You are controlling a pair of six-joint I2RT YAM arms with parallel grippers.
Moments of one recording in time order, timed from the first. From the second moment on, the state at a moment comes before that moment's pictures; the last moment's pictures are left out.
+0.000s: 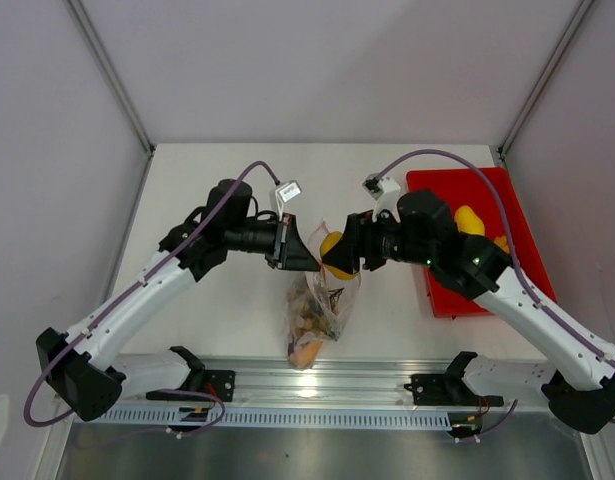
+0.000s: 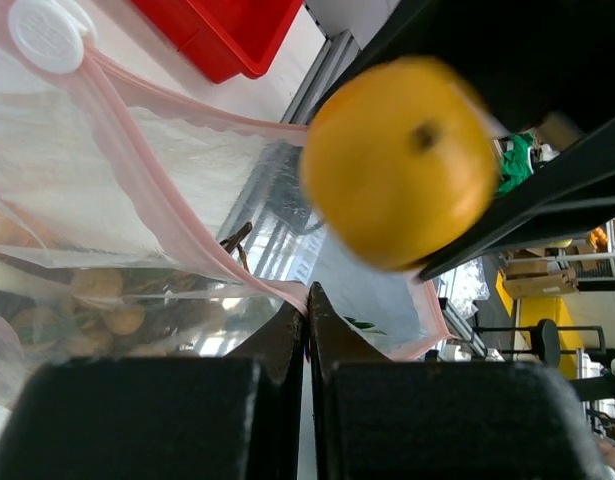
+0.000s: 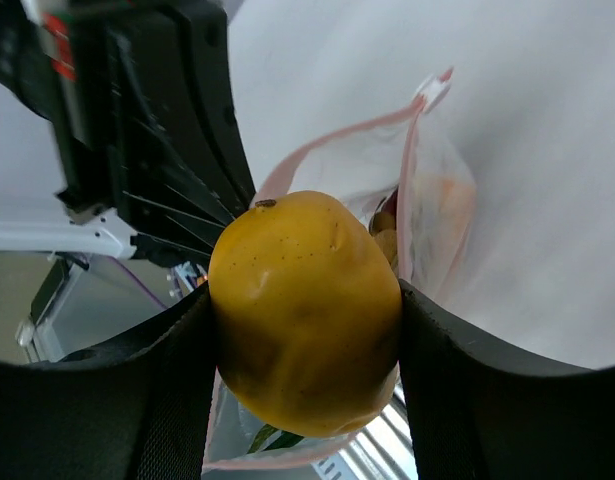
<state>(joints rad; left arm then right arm) -0.62 1.18 1.14 -0.48 0.80 -0.52 0.81 1.08 1.32 -0.64 -0.21 0.50</state>
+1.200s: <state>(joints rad) -0.62 1.07 1.19 -0.57 0.79 -0.52 0.51 1.10 1.42 -0.71 0.03 0.55</state>
